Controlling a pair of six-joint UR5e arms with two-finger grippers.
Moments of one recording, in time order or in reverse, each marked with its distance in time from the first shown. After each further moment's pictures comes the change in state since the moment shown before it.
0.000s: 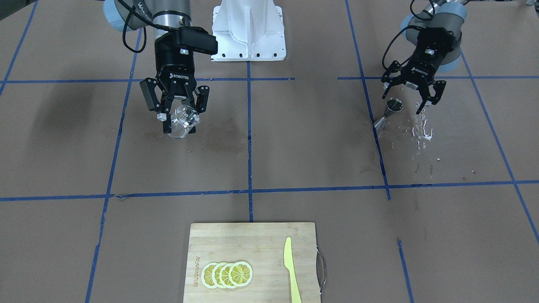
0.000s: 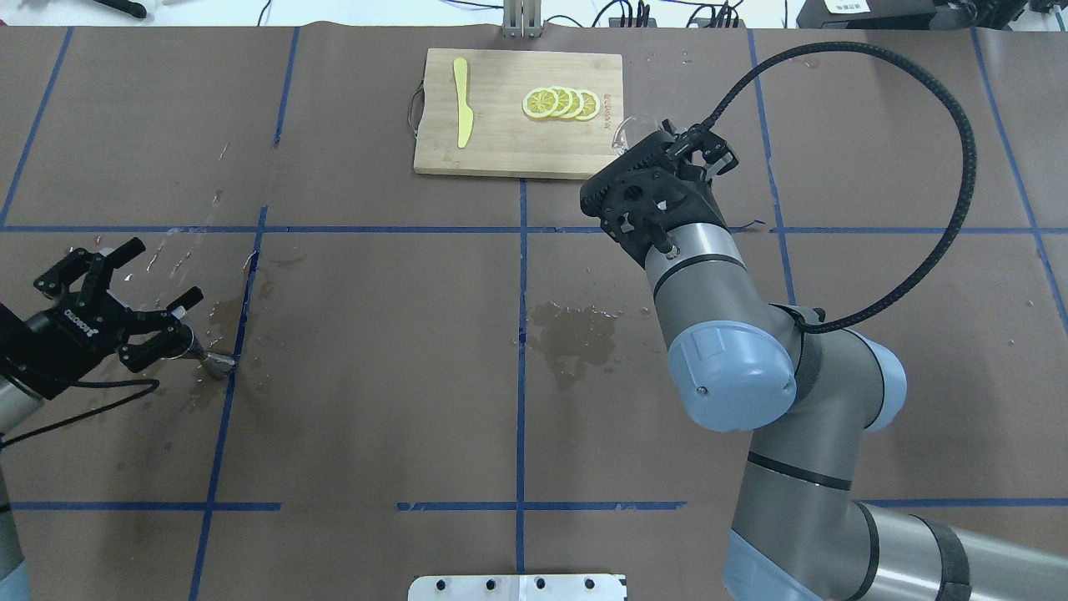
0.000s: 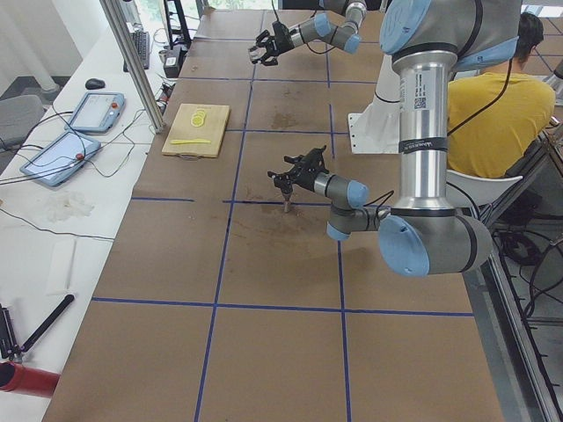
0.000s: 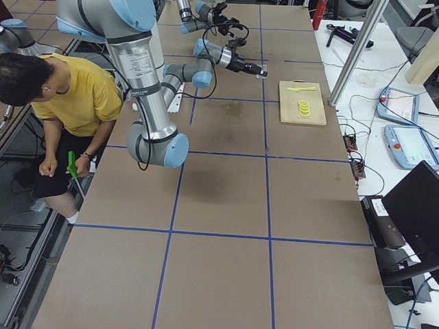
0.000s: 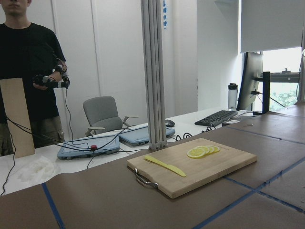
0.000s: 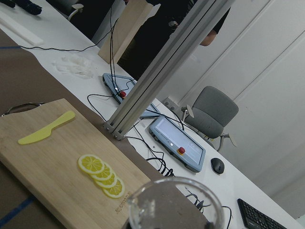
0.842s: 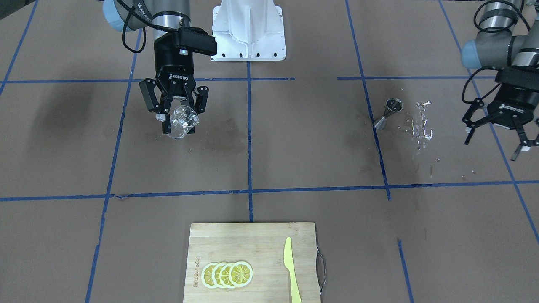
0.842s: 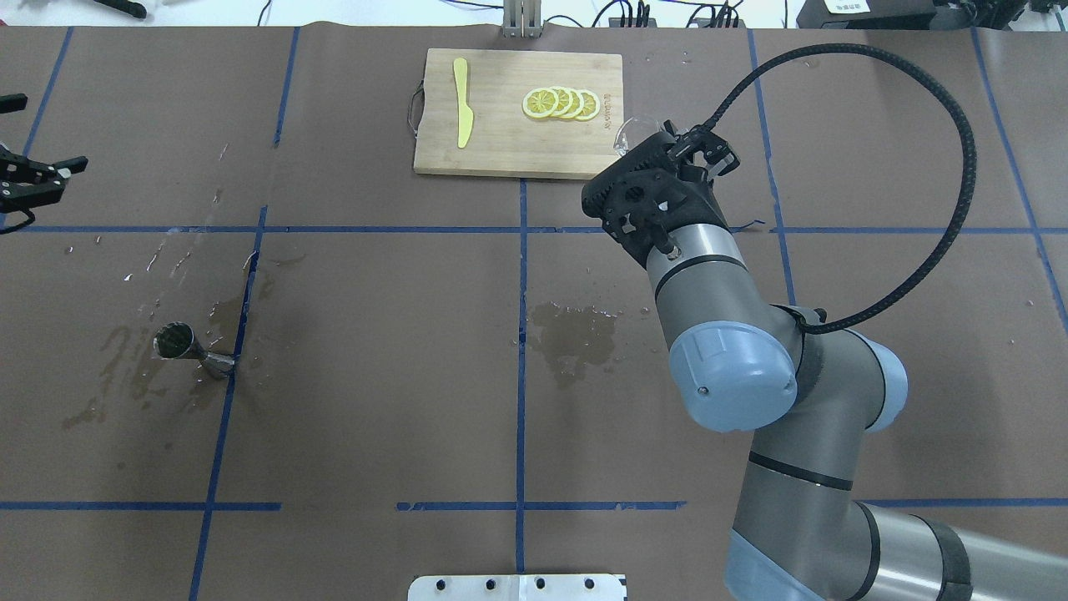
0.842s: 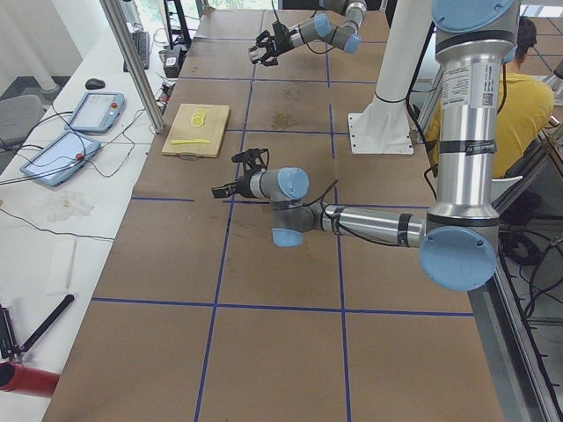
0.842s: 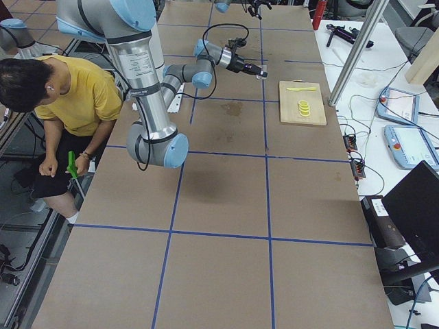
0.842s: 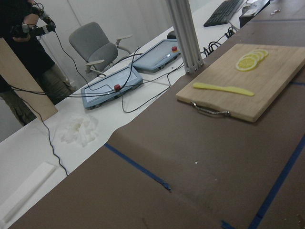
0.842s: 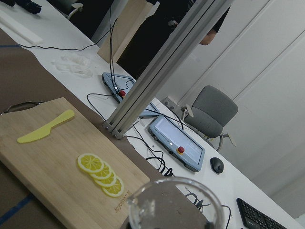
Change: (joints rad) left arm -0.650 -0.102 0.000 0.602 -0.714 0.265; right arm 0.000 -0.004 0.000 0.000 -0.001 0.000
